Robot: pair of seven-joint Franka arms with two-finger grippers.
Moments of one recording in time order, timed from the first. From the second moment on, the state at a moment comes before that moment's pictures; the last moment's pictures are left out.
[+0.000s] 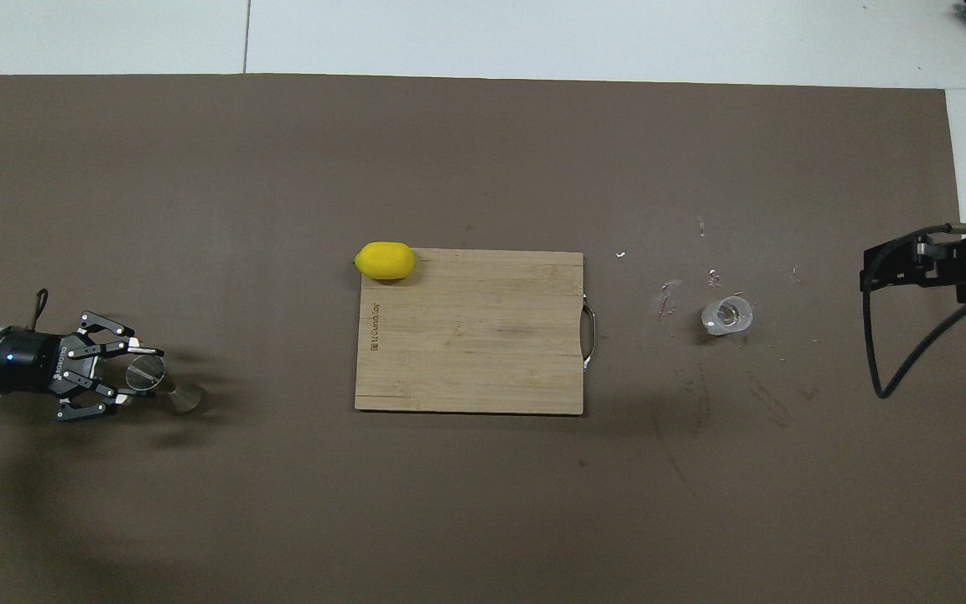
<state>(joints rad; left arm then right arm) 0.57 0.46 -0.10 -1.98 -0.98 1.25 2.45 0.02 -0.01 -0.02 -1.62 -0.03 1.56 0.14</state>
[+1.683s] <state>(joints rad) 0.00 0.33 -0.11 -2.16 -1.62 1.44 2.38 0.02 -0.01 -0.02 -1.62 -0.03 1.56 0.14</state>
